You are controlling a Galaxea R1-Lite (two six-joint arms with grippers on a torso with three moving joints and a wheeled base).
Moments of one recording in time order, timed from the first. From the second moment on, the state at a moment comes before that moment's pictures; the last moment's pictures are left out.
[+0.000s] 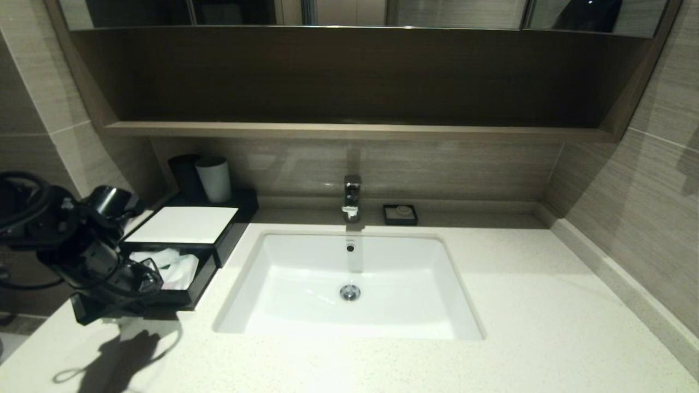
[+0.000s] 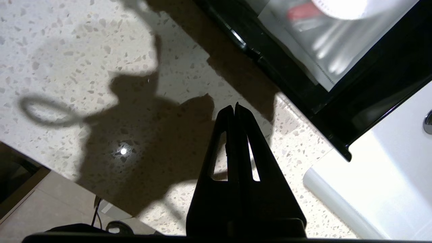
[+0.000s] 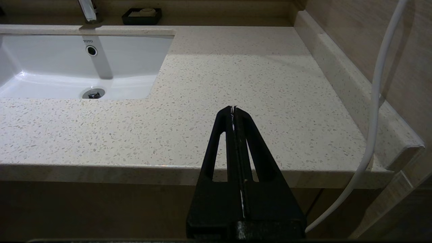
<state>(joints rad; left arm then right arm) 0.09 1.85 -1.13 0.50 0.07 -0.62 0.00 0.00 0.00 0.00 0.00 0.00</state>
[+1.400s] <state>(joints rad) 0.06 1.91 -1.25 0.43 0.08 -0.64 0.00 0.00 0.00 0.00 0.00 0.00</state>
